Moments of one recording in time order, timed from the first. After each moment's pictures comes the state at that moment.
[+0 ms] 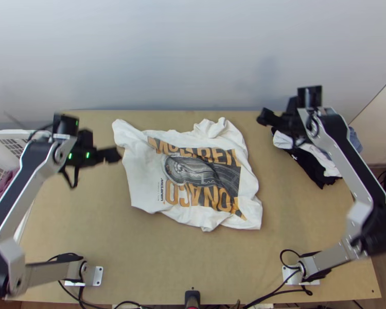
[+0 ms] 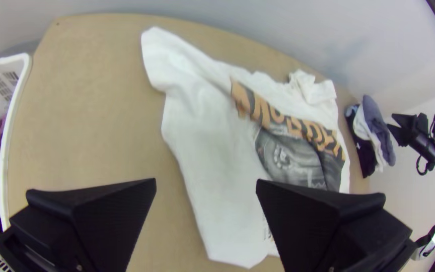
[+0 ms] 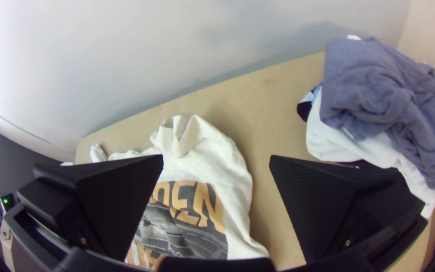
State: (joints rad) left arm -0.06 1.38 1.28 -0.90 0.25 -0.22; right arm 0.17 1.64 1.56 -0.70 -0.19 0.47
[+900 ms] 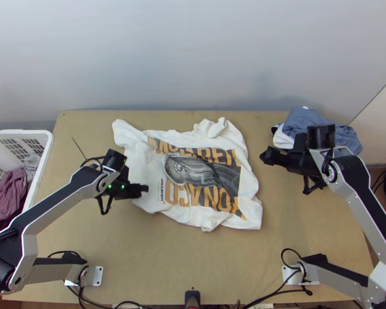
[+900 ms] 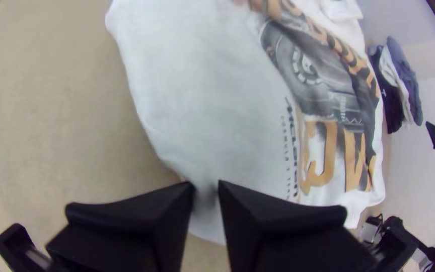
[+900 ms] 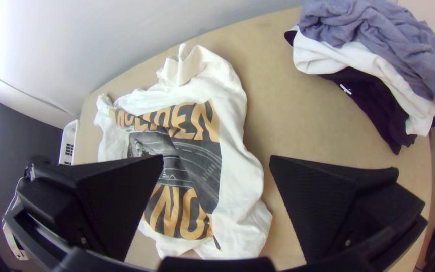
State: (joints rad) left arm -0.36 1.43 0.94 -0.71 0.20 -0.42; right arm 0.21 1.24 1.18 -0.82 -0.23 0.45
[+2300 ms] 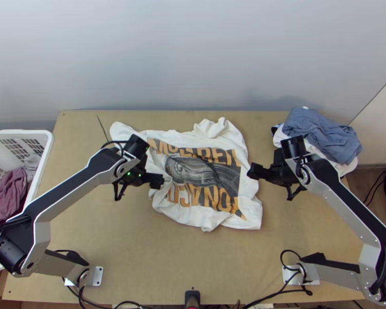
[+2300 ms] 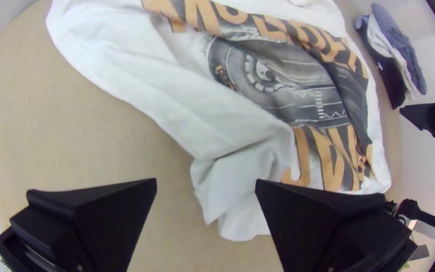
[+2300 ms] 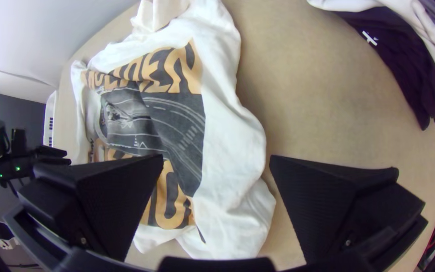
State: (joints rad) left arm -0.51 1.57 1.24 -0.88 0.07 -0.37; right arm 0.29 1.35 1.02 -0.74 -0.23 0.46
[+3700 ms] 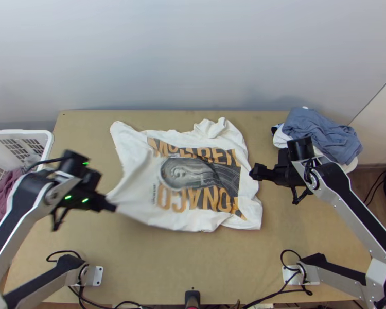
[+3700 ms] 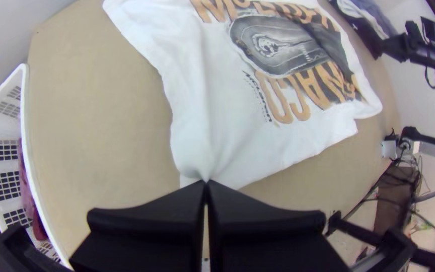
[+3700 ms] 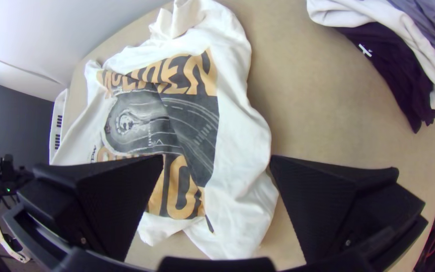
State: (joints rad) left arm -0.26 1.07 1.14 -1.30 0.12 0.00; right arm 0.30 1.25 1.04 -0.79 -0.23 0.46
